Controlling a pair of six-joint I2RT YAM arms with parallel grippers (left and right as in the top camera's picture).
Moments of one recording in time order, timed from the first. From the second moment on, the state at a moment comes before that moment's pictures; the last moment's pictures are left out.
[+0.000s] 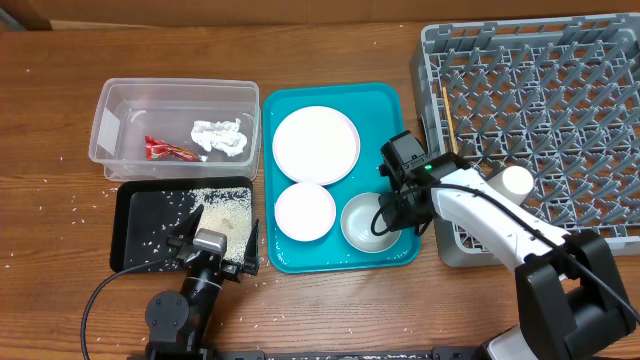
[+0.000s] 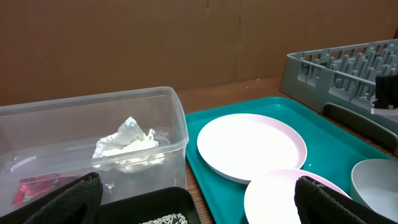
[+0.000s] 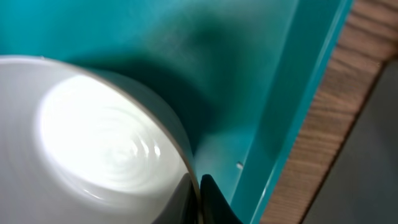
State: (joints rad) left arm -0.06 0.02 0.01 -0.06 0.21 0.04; right arm 0.47 1.70 1.07 -0.84 -0.05 0.20
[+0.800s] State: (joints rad) left arm -0.06 0.02 0.01 -0.06 0.21 0.04; right arm 0.43 1.47 1.36 -0.86 0.98 0.28
